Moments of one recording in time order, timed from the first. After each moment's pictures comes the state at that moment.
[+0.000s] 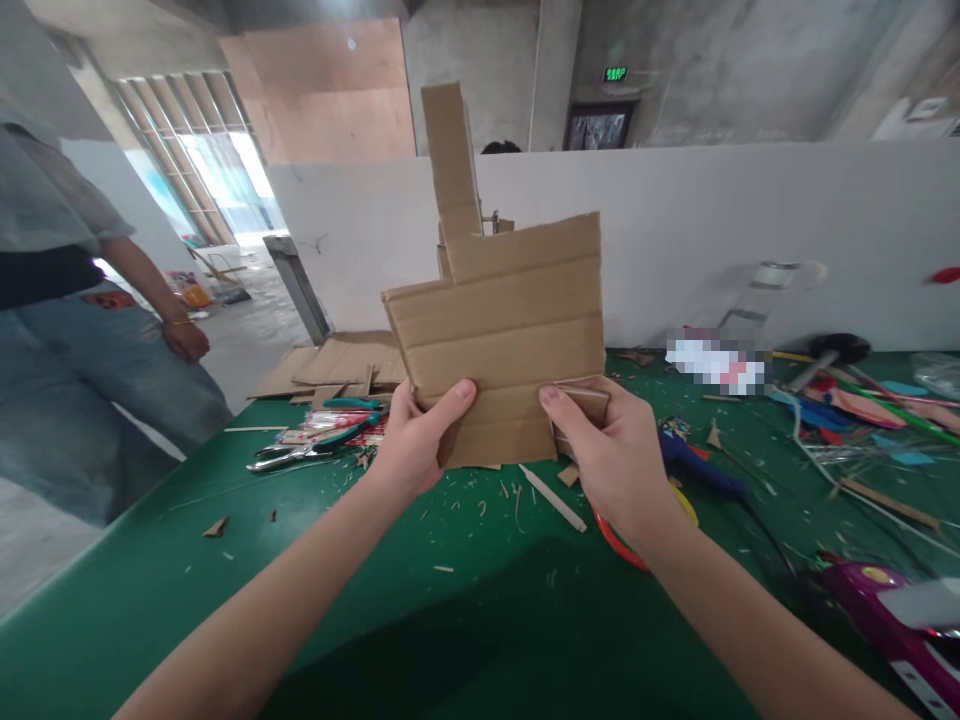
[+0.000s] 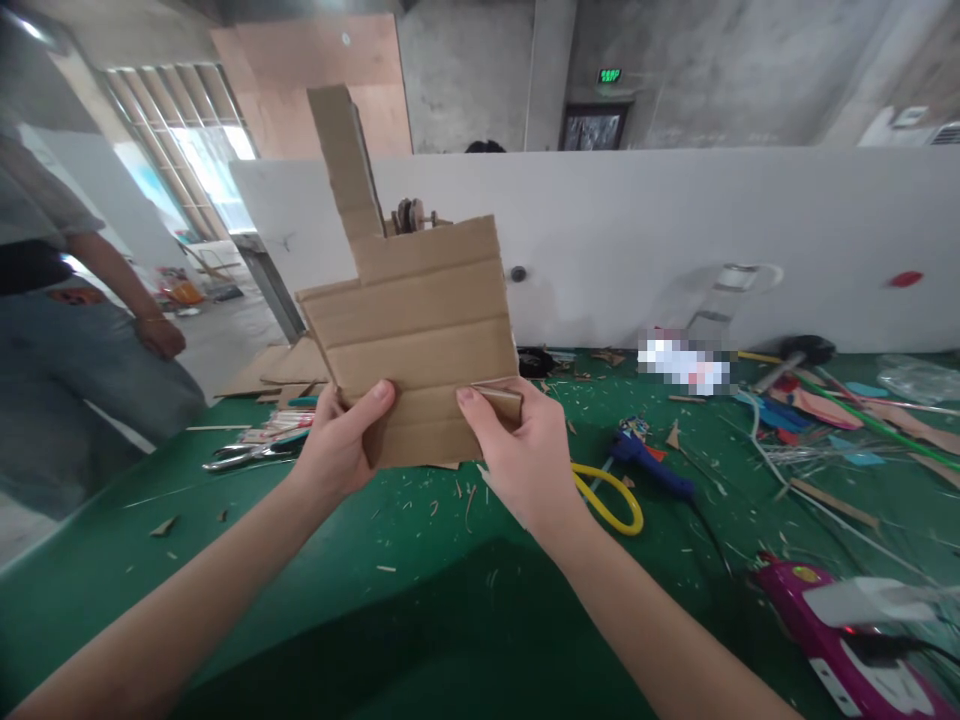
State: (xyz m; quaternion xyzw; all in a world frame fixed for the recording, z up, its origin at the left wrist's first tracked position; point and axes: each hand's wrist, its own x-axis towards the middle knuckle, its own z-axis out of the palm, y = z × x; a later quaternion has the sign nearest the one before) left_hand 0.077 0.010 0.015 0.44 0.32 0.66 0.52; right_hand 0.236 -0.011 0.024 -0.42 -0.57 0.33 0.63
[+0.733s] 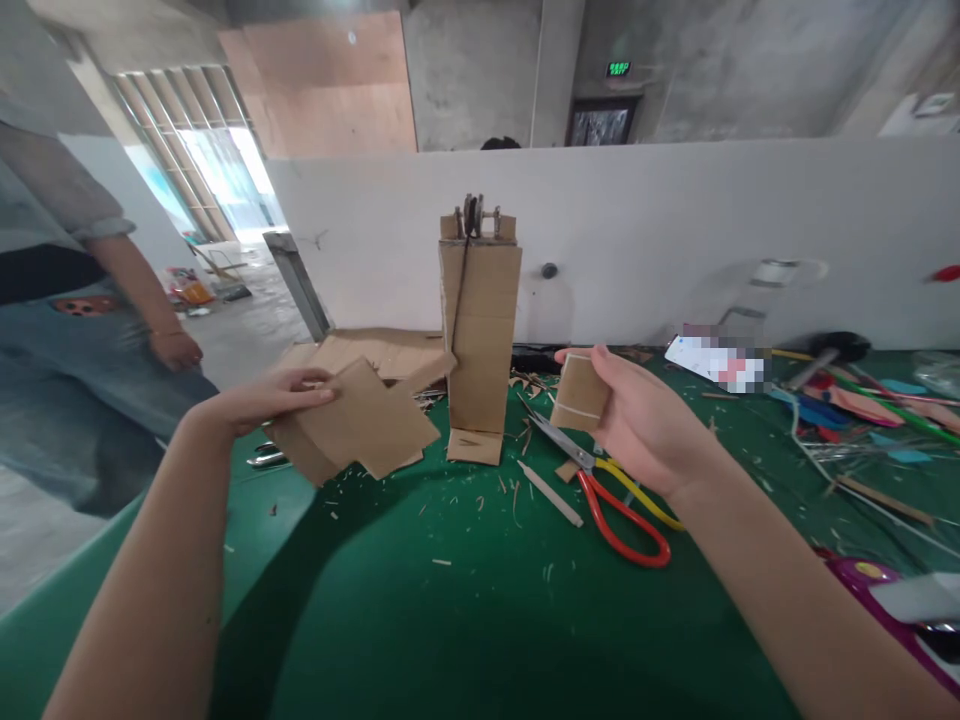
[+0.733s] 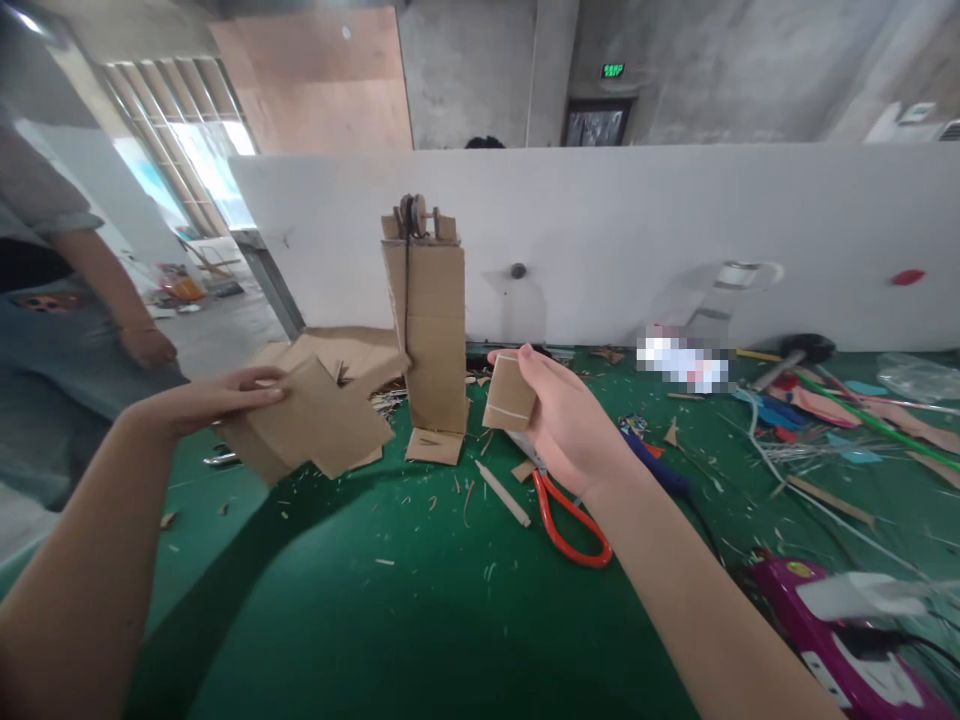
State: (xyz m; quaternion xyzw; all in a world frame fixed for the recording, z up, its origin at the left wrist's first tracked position) left_hand -0.012 0.023 0.072 0.52 0.44 0.63 0.37; right_hand 0.278 0.010 0.039 -0.40 -0.50 0.55 0.54
